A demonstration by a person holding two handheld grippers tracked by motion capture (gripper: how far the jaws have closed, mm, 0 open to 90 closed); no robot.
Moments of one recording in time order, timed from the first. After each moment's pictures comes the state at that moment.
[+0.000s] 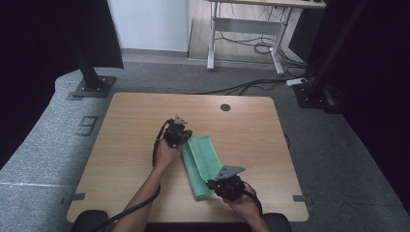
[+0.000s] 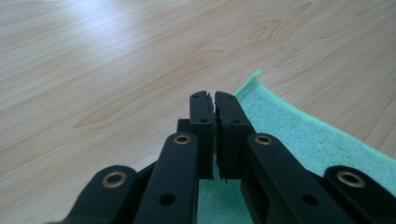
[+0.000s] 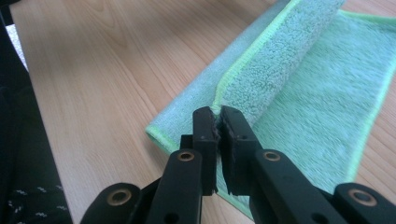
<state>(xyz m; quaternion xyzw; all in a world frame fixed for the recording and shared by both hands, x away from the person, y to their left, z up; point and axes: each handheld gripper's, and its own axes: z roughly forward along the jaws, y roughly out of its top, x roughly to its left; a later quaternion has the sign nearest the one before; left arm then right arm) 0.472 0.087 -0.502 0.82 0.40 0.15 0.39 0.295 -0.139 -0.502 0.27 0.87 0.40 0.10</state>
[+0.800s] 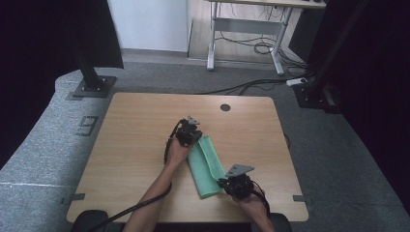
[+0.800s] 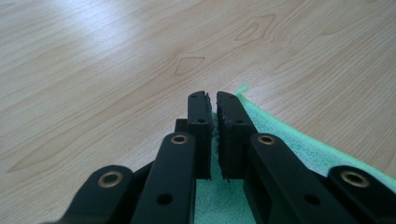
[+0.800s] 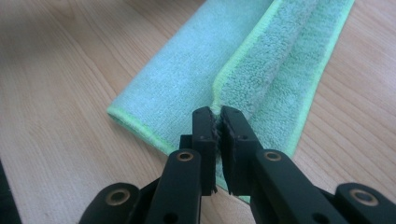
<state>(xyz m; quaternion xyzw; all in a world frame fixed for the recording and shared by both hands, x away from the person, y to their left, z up) 0.488 0.051 -0.518 0.83 0.39 0.15 0.37 0.305 -0.167 -0.519 0.31 0.87 0.37 0.11</state>
